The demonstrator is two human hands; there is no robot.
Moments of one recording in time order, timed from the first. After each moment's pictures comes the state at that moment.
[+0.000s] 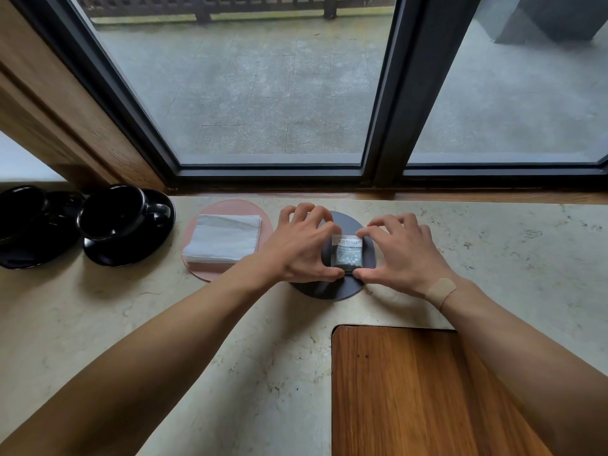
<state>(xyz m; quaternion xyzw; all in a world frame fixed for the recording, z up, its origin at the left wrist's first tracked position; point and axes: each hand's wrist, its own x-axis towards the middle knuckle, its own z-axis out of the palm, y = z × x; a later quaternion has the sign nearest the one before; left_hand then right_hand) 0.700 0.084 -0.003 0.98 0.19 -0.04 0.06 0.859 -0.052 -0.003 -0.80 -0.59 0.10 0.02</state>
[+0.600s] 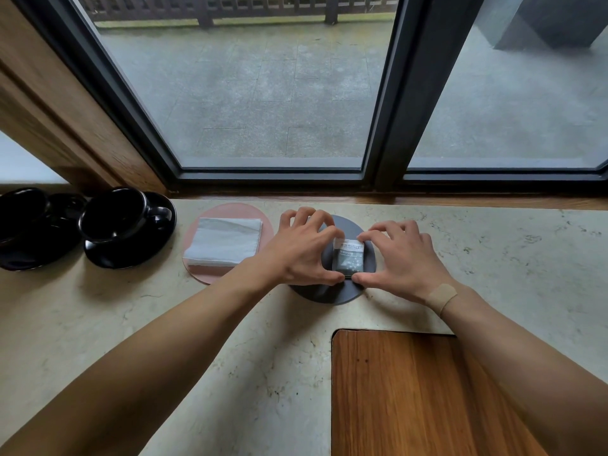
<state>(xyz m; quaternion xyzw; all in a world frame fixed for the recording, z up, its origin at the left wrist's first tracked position) 0.700 0.086 -0.006 0.98 0.19 -0.04 0.08 0.857 -0.053 -0.005 -0.81 -0.57 0.12 0.03</state>
